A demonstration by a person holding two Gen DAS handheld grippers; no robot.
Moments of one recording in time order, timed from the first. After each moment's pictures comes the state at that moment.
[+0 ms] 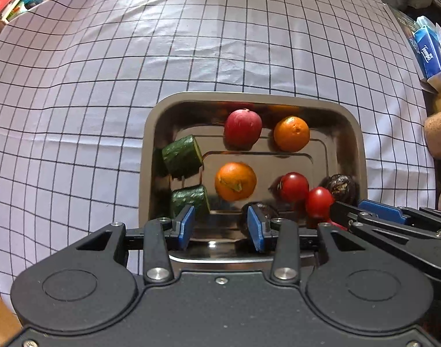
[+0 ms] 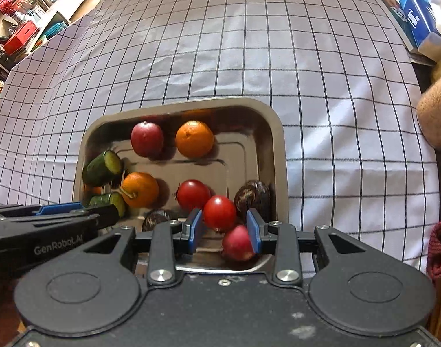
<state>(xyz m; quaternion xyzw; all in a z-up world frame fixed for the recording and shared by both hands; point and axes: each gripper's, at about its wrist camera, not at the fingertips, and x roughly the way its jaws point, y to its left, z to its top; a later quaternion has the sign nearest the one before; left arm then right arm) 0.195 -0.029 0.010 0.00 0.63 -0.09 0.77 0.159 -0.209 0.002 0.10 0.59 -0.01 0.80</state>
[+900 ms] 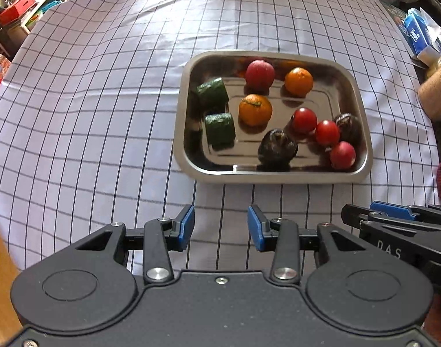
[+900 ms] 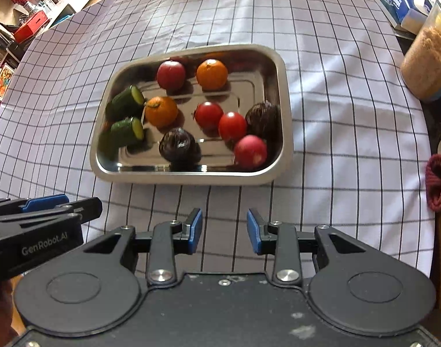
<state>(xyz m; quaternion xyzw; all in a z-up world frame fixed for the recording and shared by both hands) 0.093 -0.002 0.021 0.01 0.60 -0.07 0.80 0.061 -0.187 0.005 0.08 0.58 0.01 0.81</state>
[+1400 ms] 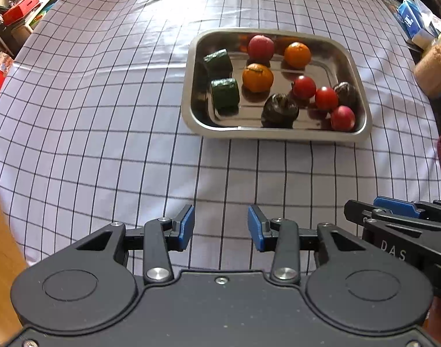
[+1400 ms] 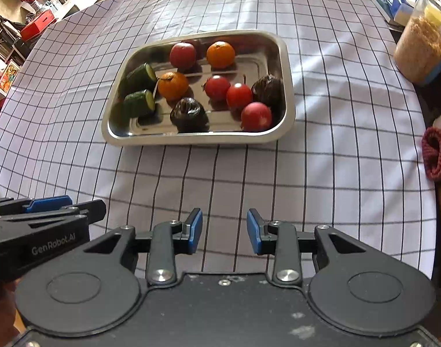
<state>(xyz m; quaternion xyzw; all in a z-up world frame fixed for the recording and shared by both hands) 0.045 0.006 0.014 0.02 0.60 -0.06 0.80 0.011 -0.177 0.001 0.07 0.57 0.02 0.82</state>
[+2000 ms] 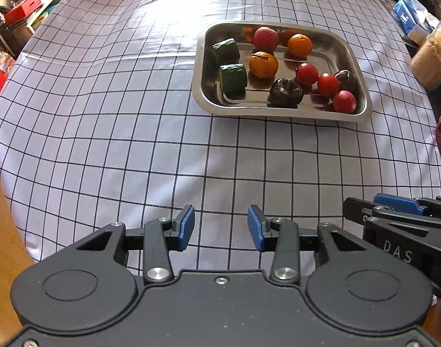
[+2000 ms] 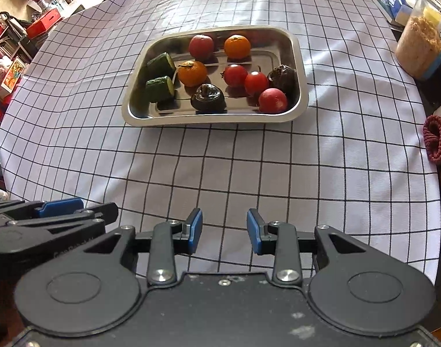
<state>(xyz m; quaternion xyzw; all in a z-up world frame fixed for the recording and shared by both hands) 0.018 0.021 0.012 0.01 0.58 -0.07 0.81 -0.018 -0.157 0.008 0.07 0.56 0.03 0.82</state>
